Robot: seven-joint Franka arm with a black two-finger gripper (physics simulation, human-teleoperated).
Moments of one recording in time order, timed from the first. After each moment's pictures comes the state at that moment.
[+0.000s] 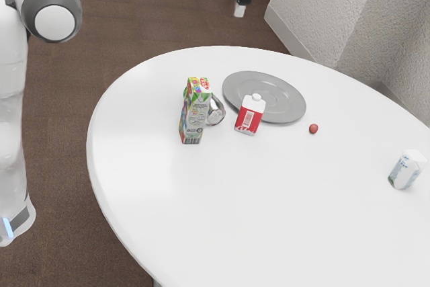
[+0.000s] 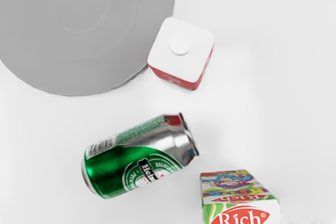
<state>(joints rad) 0.05 0.12 0.09 -1.03 0.05 1.24 0.29</state>
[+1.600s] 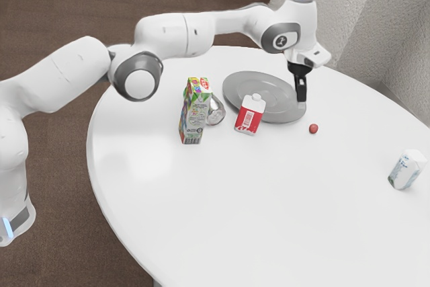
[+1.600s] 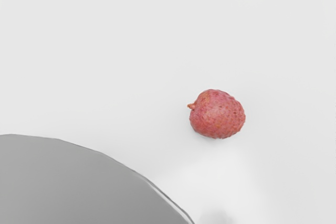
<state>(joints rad) 0.28 0.95 -0.35 -0.58 0.17 1.85 0.47</state>
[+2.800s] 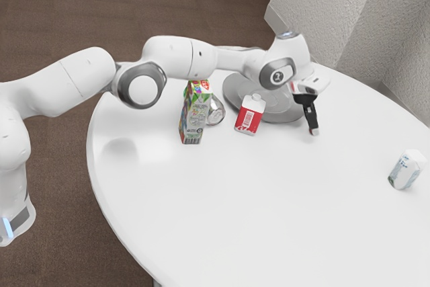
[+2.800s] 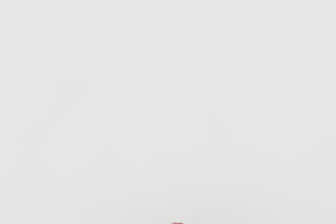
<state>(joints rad) 0.34 1.11 -0.54 -0.65 0.17 2.20 0.48</state>
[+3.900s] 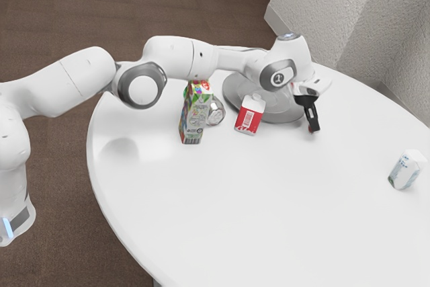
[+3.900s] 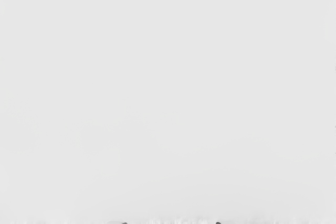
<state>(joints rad) 0.33 1.10 -0.53 -0.67 0.18 2.22 0.44</state>
